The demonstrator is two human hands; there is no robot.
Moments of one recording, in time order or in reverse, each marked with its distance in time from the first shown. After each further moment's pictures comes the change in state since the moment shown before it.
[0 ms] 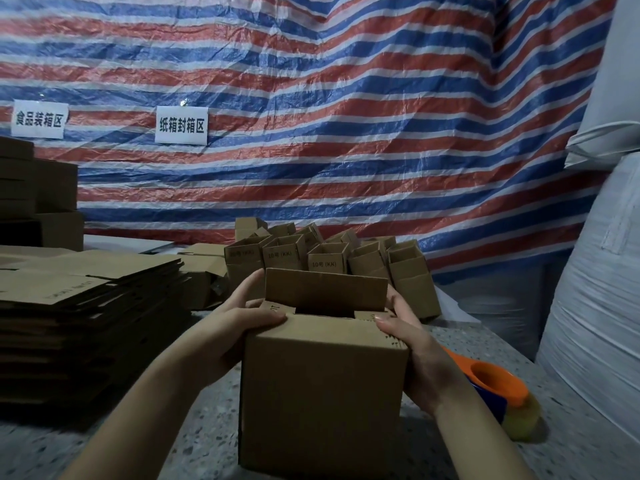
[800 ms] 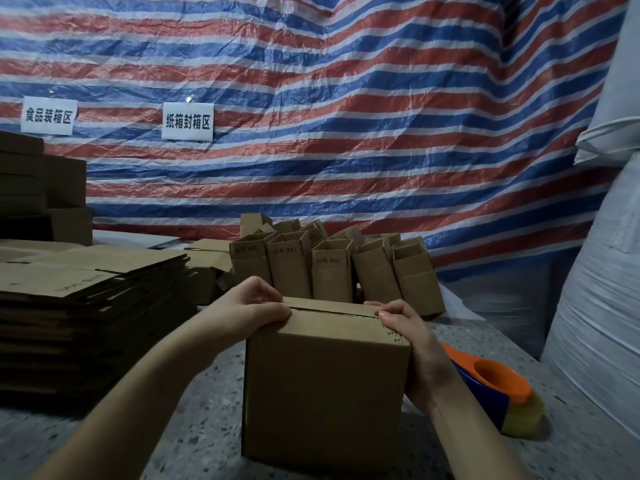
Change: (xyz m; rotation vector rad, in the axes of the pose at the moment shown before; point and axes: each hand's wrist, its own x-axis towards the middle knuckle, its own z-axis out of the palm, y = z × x) left_hand -0.010 0.016 0.008 0.535 0.141 -0.022; right_hand -0.001 0.004 0.007 0.064 0.147 -0.025
